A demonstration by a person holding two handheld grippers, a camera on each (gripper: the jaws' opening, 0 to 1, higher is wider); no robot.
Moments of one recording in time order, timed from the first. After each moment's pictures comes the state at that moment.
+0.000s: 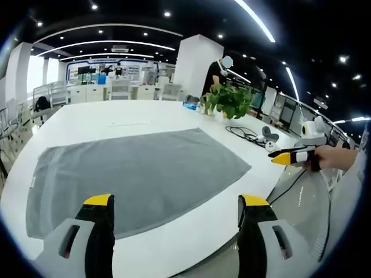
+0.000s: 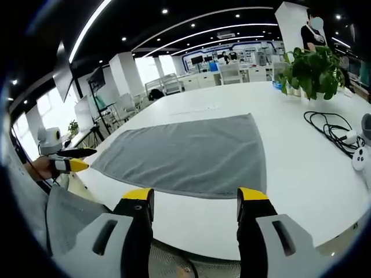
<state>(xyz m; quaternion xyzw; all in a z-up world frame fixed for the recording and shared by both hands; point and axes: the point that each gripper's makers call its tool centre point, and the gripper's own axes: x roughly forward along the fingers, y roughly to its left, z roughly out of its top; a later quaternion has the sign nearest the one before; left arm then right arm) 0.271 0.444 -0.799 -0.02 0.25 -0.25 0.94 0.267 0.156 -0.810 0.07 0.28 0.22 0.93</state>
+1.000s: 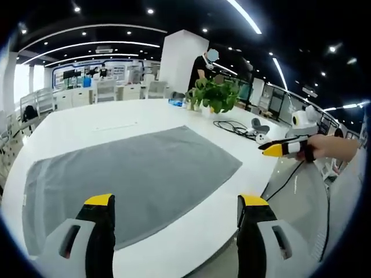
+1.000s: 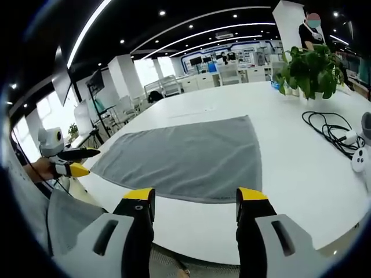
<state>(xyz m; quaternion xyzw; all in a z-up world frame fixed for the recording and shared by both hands) 0.283 0.407 -0.793 0.01 0.25 -0.30 0.92 0.279 0.140 -0.803 0.08 0.28 0.22 0.93</state>
